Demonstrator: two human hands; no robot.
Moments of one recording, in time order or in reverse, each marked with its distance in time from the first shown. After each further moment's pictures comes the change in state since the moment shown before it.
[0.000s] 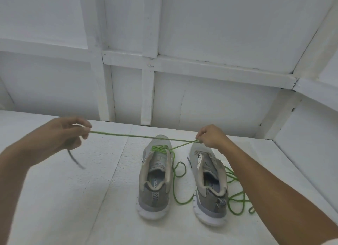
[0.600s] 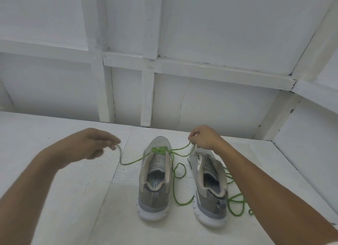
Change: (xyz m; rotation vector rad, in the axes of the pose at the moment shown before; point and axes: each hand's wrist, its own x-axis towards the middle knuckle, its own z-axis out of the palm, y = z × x) left_hand 0.005 0.005 0.048 0.344 -0.114 -0.019; right_hand -0.011 -0.020 0.005 -0.009 -0.064 -0.091
